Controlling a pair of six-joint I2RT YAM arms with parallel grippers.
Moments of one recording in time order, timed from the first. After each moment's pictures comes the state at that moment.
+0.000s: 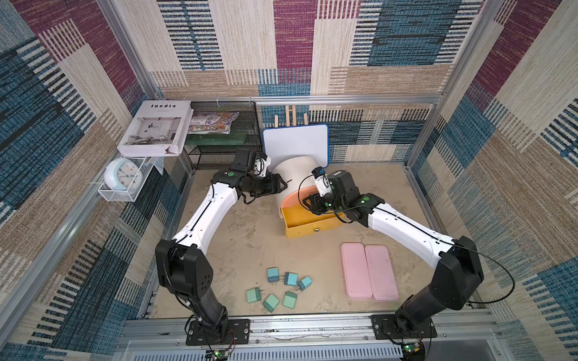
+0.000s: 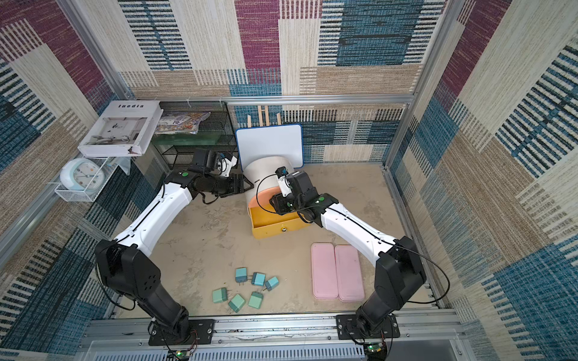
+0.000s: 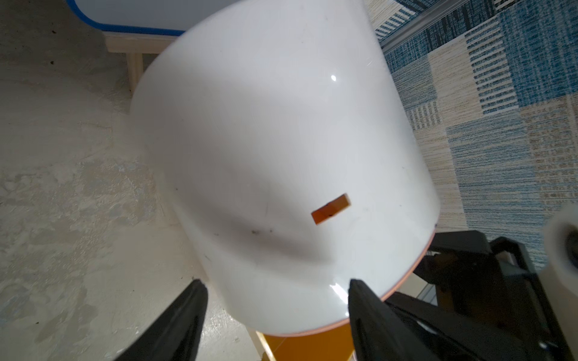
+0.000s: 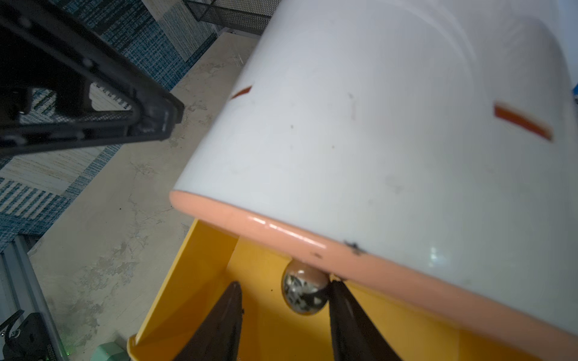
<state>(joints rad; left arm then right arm) -0.27 1.69 1.66 -0.80 0.47 -0.35 0.67 1.60 1.34 -0.35 -0.14 0.19</state>
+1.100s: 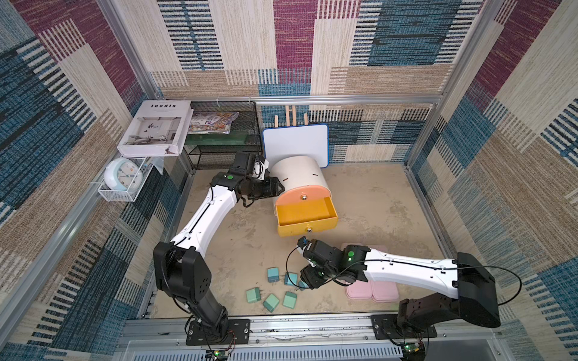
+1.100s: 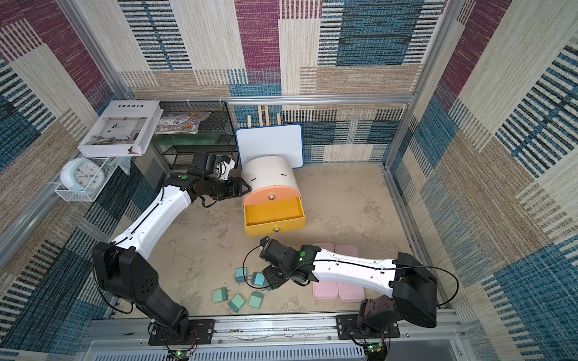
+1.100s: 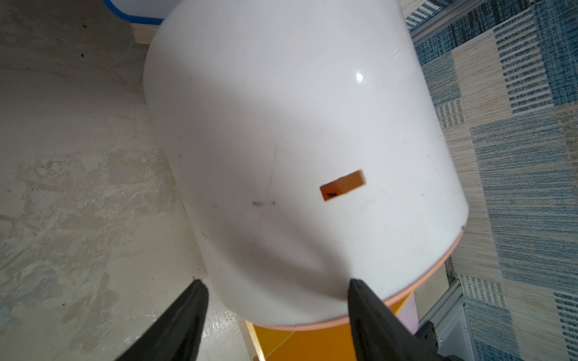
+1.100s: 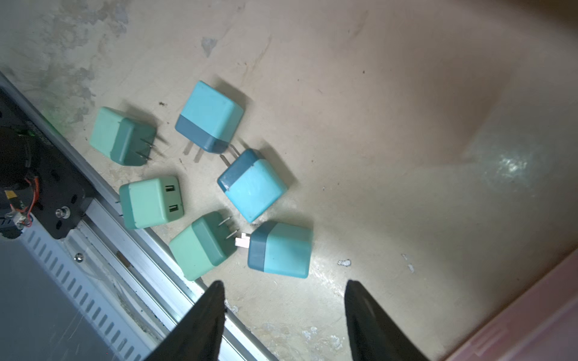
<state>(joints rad) -0.27 1.66 1.60 -0.79 0.42 -0.34 1.17 1.44 0.96 -0.60 0.04 0.50</state>
